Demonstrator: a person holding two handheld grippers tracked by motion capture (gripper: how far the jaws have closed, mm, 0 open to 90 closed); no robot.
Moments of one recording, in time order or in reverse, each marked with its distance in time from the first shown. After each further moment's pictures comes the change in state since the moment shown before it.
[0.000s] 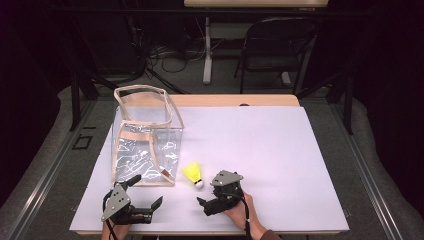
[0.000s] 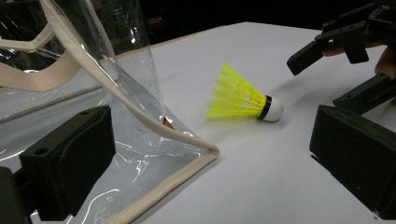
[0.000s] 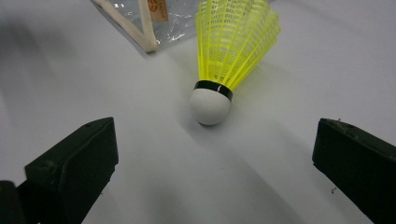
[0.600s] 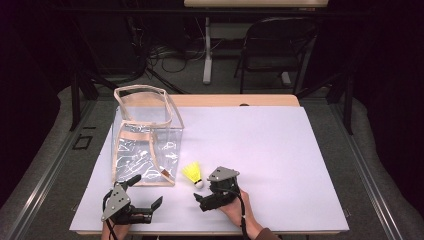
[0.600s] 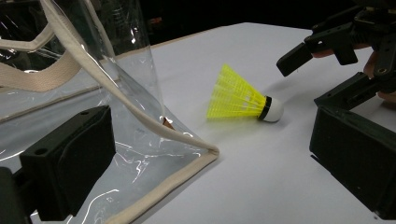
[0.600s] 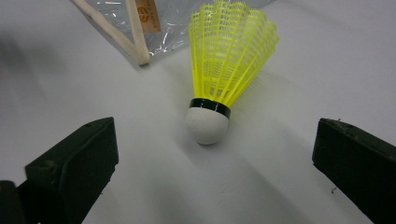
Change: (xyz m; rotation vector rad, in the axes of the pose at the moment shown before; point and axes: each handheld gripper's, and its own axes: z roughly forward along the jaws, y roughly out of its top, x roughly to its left) left arm 0.000 0.000 0.000 -0.003 -0.001 -0.002; right arm 0.000 0.009 0.011 0.004 -0.014 0.040
